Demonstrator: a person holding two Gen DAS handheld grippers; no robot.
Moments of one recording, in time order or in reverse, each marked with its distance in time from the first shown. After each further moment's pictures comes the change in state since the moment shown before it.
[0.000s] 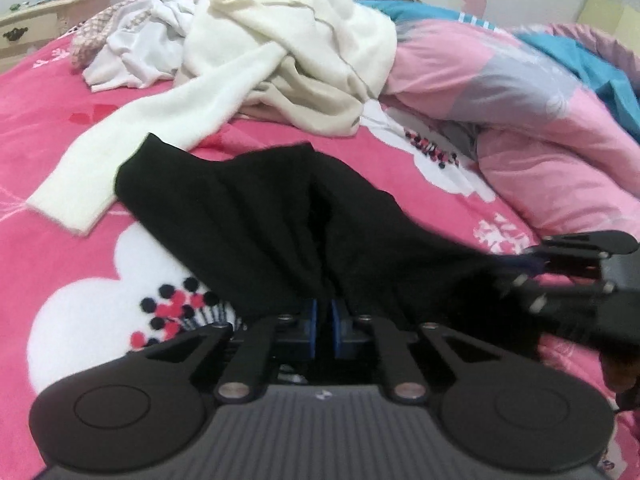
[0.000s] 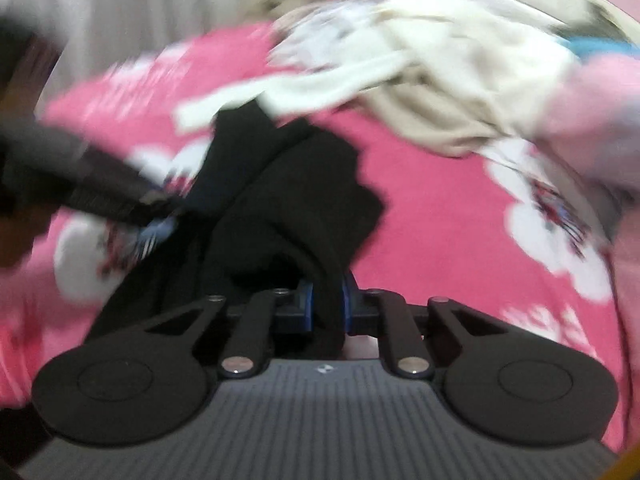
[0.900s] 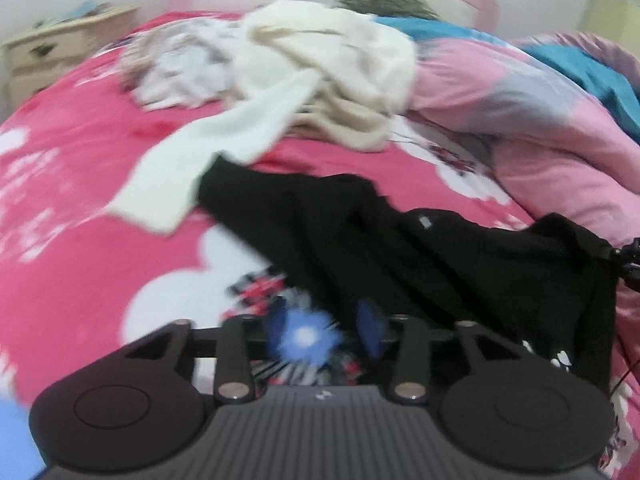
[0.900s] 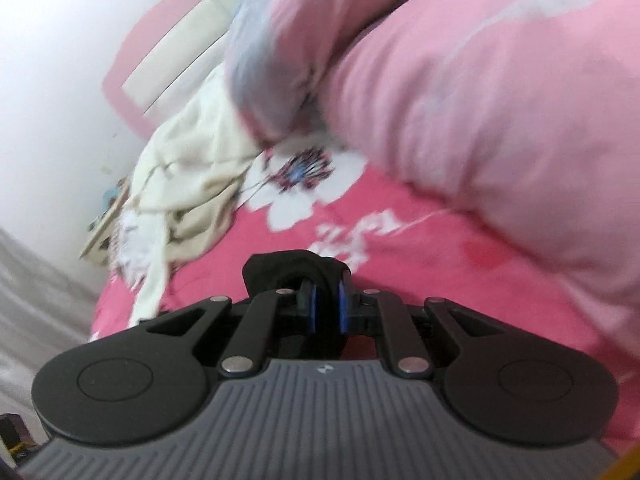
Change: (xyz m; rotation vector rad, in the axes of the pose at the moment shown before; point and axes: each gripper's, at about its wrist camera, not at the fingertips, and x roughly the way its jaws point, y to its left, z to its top) left arm -0.049 0.016 -0.002 0.047 -0.021 0.078; right arm -0.119 -0.136 -0.112 1.024 -0.238 -0.173
